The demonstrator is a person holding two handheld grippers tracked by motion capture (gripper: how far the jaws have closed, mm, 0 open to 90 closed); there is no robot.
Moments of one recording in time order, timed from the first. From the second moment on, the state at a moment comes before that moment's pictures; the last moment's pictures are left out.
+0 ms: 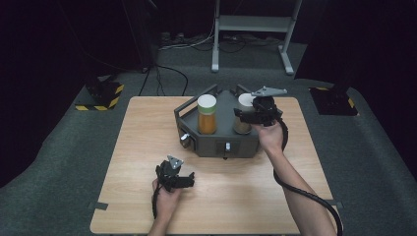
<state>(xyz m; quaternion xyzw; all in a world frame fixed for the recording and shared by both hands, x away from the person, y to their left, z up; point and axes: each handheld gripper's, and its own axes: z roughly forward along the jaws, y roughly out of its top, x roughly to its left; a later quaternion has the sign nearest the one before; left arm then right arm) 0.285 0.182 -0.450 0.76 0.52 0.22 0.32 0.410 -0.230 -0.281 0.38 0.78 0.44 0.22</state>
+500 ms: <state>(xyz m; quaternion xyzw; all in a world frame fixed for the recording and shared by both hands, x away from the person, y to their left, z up) 0.285 0.182 -0.450 0.76 0.52 0.23 0.32 0.412 -0.226 -0.285 0.38 0.79 0.44 0.22</state>
